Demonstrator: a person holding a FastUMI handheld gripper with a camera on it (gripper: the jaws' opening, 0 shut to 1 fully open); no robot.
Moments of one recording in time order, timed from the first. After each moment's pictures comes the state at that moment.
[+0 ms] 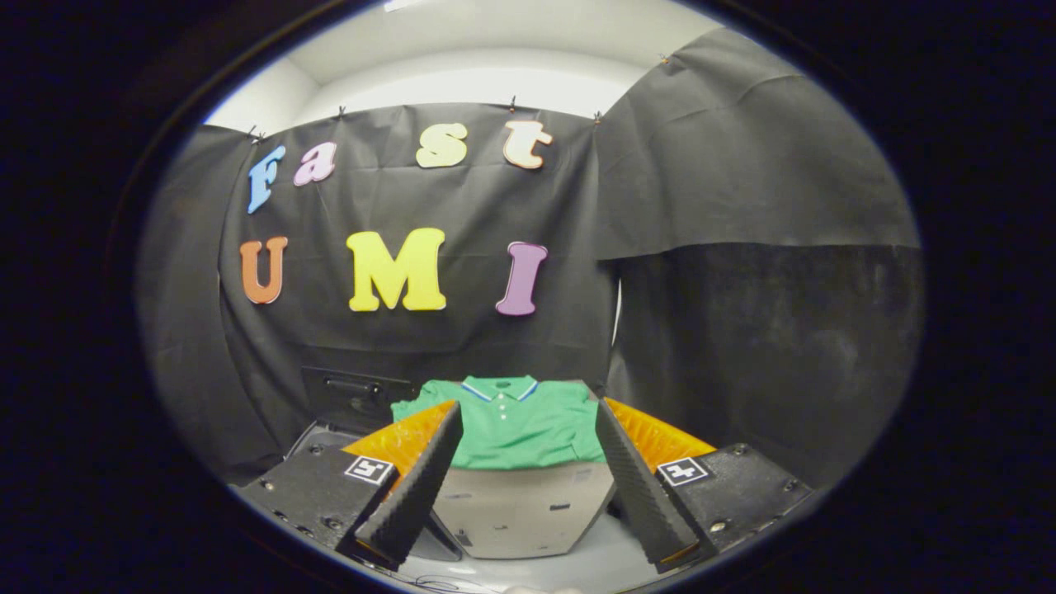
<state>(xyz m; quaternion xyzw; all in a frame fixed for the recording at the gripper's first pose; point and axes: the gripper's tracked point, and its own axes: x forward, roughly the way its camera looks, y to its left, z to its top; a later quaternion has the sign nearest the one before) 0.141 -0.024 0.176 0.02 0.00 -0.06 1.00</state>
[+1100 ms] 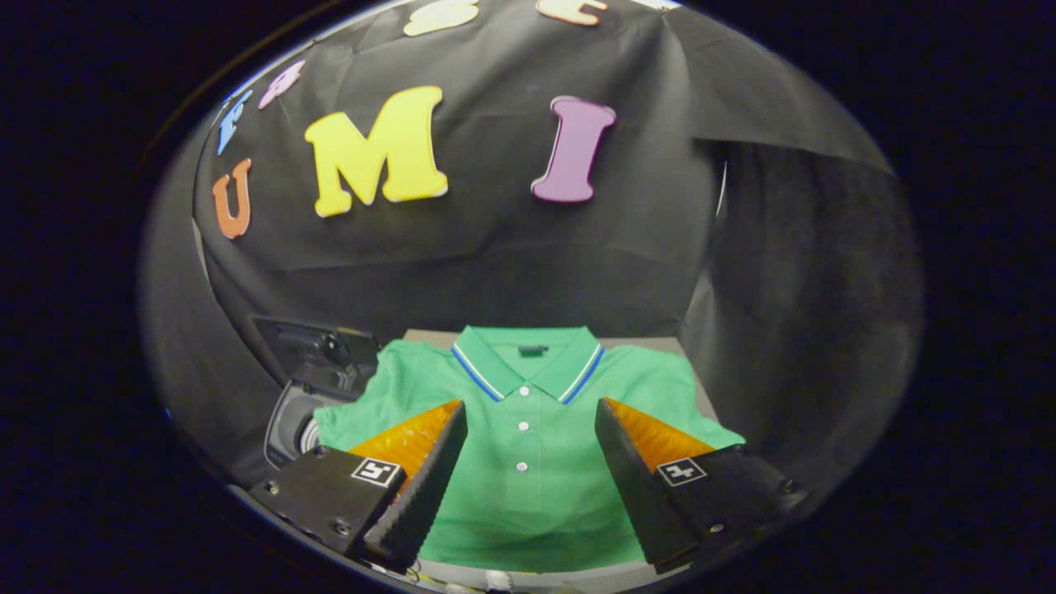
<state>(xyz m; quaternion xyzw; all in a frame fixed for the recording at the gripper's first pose) 0.434 -0.005 0.085 0.00 0.26 0.02 0.96</state>
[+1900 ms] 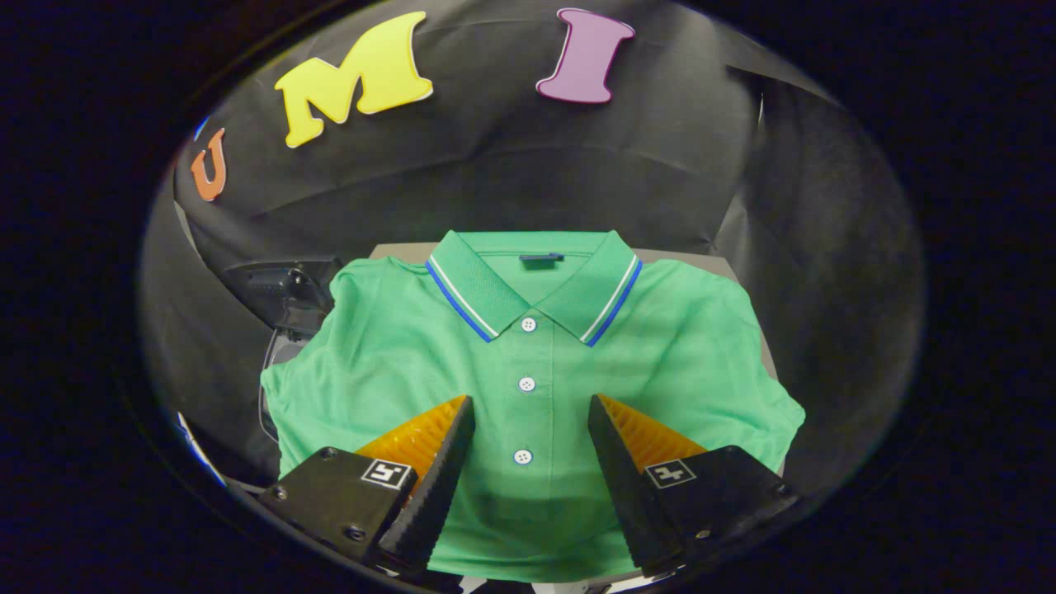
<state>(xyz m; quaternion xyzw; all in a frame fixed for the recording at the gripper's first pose) 0.444 -0.003 0.024 0.00 0.41 0.02 0.91</state>
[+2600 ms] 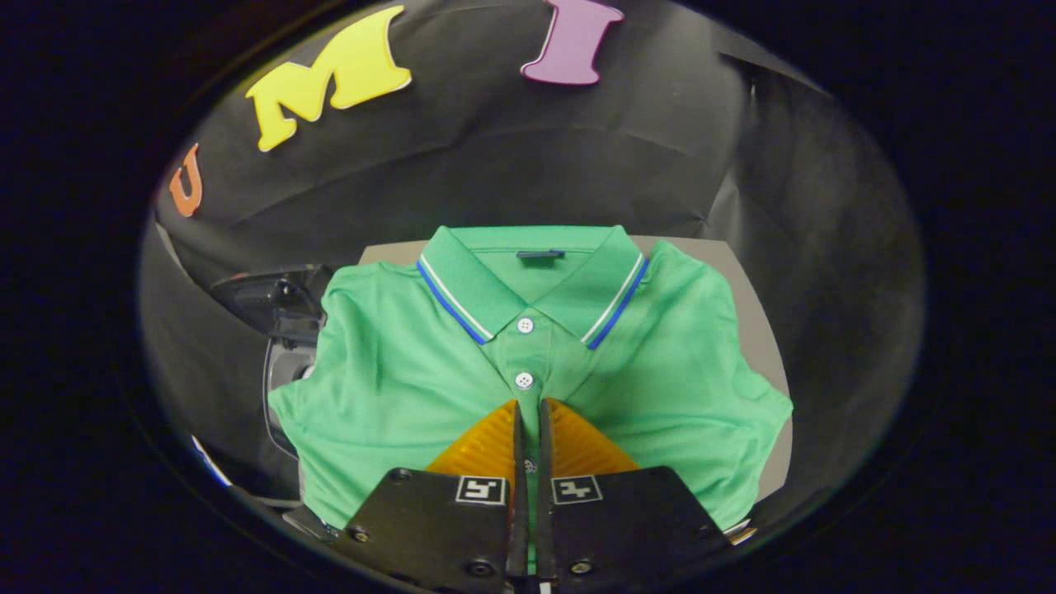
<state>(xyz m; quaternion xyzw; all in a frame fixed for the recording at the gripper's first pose) 0.447 0.013 0.031 0.02 0.43 -0.02 0.90</state>
